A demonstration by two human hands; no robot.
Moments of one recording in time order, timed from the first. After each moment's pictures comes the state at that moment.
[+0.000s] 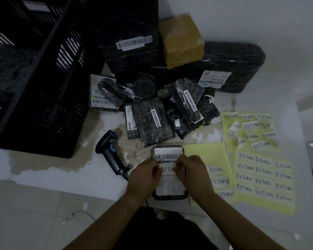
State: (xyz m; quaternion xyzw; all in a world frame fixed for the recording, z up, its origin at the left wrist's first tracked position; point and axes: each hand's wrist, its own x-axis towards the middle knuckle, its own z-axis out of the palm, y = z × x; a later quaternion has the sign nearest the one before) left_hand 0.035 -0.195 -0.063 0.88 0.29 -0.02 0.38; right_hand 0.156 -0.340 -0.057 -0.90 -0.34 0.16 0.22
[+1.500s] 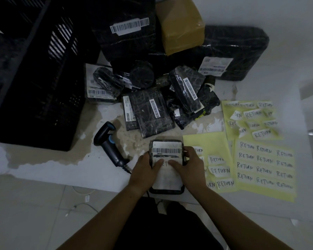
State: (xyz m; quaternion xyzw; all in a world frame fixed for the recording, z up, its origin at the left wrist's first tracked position) left_hand 0.027 -0.196 -0.099 0.76 0.40 -0.10 0.51; right_hand 0.132 -0.336 -0.068 -0.86 -0.09 0.26 0.43
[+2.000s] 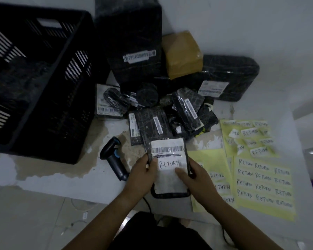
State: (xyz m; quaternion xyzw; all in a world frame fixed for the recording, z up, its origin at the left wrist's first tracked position) left_hand 0.035 -0.180 -0.016 0.75 0.38 -0.03 0.54; right_hand 0.138 -0.347 0.001 -0.78 -0.15 0.36 0.48
